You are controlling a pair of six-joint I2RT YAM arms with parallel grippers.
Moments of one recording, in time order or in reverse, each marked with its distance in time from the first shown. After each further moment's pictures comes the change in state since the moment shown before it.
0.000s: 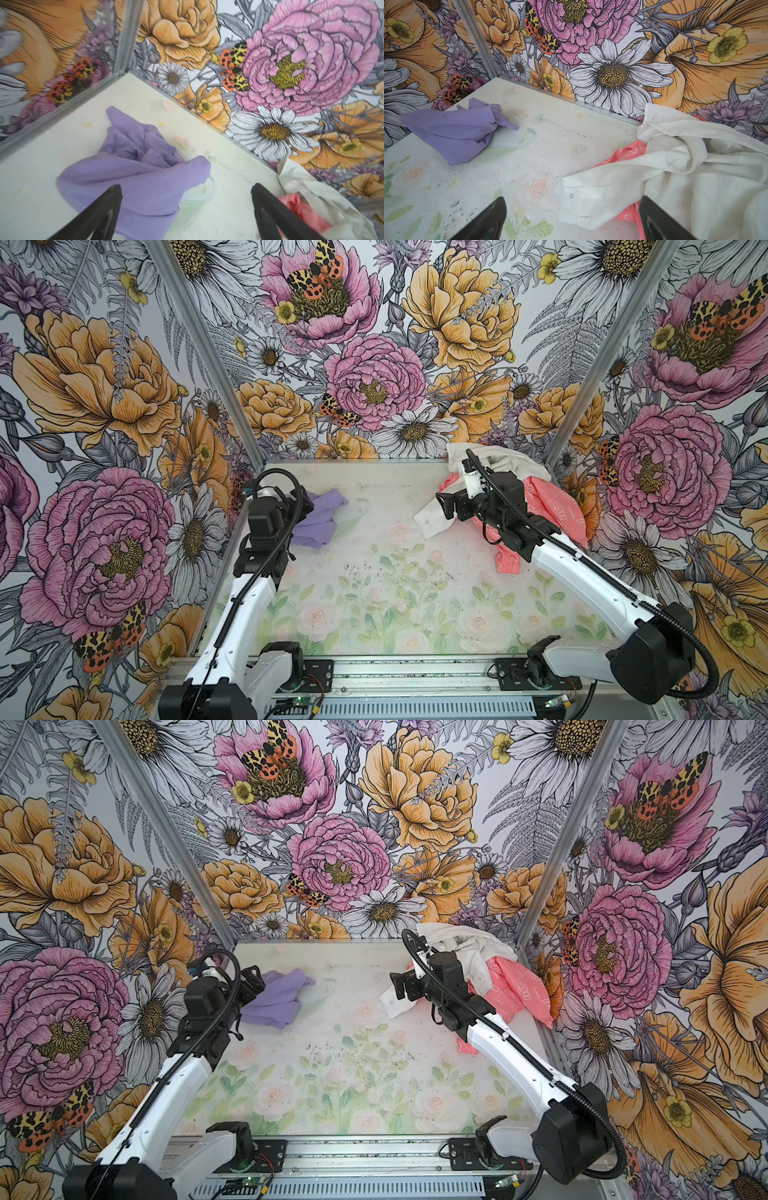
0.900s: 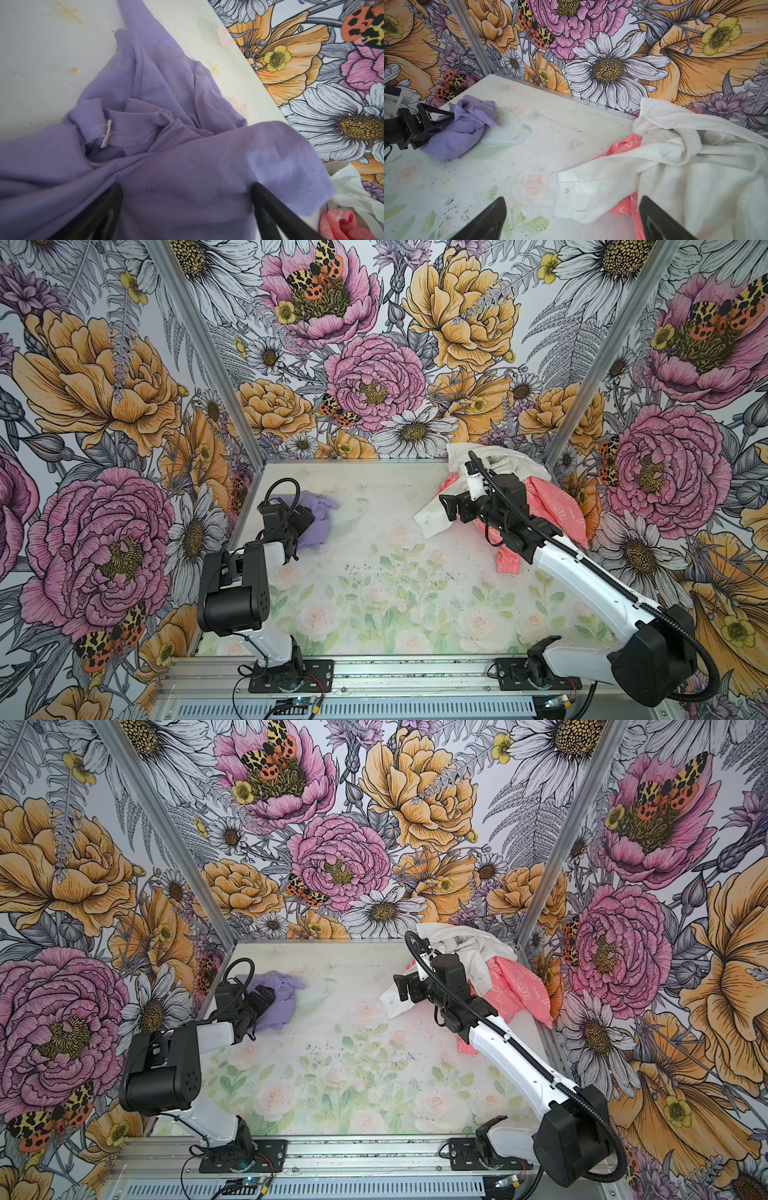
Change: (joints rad) left arm 0.206 0.610 -0.086 0.405 0.225 -0.156; right arm -0.019 -0.014 -0.028 0.000 0.001 0.000
